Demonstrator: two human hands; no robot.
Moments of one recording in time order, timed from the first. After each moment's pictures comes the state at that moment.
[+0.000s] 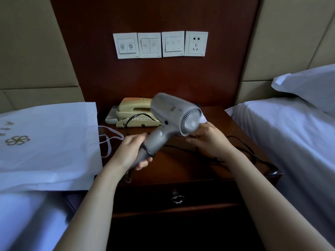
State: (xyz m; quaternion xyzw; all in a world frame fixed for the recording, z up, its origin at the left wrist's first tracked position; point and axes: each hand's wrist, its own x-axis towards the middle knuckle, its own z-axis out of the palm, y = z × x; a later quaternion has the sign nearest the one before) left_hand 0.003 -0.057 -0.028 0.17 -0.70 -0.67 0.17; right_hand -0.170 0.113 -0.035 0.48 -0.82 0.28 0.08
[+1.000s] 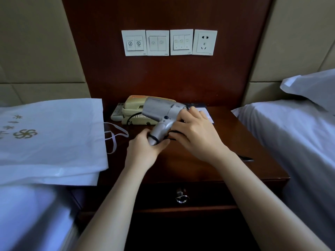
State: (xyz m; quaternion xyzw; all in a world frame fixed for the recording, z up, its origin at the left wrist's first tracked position) left_hand -0.011 -0.043 -0.038 0.32 -0.83 -0.36 0.27; right_hand -0.116 0.079 -0.003 0.59 -0.71 0.19 0.34
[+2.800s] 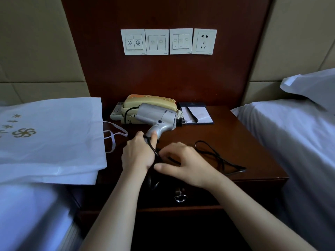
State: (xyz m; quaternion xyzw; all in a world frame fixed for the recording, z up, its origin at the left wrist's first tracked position) left_hand -0.015 -0.043 -0.041 0.41 -0.84 -0.26 0.25; right_hand -0.080 0.093 -0.036 0.60 -0.72 0.36 -0.07
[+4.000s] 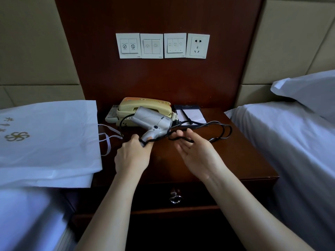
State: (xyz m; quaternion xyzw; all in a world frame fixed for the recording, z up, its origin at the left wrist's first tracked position) left_hand -0.012 -0.044 -0.041 0.42 -0.86 -0.19 0.23; right_hand -0.089 0.094 -0.019 0.12 -0.41 0.84 -0.33
